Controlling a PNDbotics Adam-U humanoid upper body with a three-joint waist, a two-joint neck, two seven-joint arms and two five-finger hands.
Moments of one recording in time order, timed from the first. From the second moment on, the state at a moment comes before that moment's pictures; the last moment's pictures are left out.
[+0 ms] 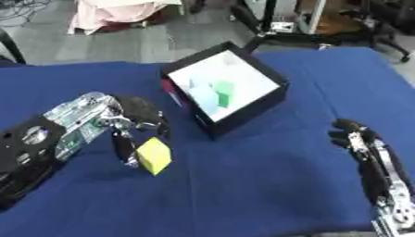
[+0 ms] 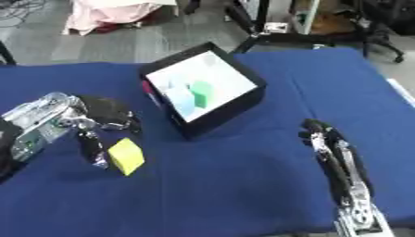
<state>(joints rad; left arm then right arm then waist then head) -0.67 0.65 -0.65 -1.44 -0.84 -0.24 -0.71 -0.09 -0.18 0.15 -1.64 -0.01 -0.10 -0.07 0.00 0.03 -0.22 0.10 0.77</state>
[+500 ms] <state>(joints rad) -0.76 0.65 -0.56 -1.54 -0.73 -0.14 -0.64 -0.09 -0.18 0.15 -1.64 -0.01 -0.10 -0.07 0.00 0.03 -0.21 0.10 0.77</state>
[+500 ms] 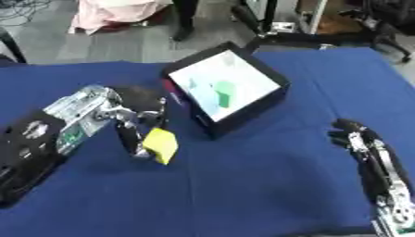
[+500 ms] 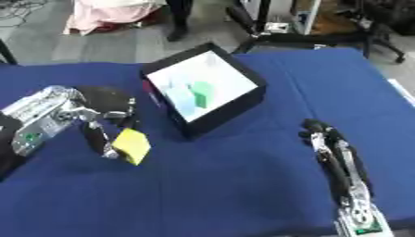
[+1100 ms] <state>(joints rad) -1.00 0.29 -0.41 -1.13 -1.01 -0.02 -0.50 -0.08 -0.18 0.16 -1.64 -0.01 -0.10 -0.07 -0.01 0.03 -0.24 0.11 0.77</state>
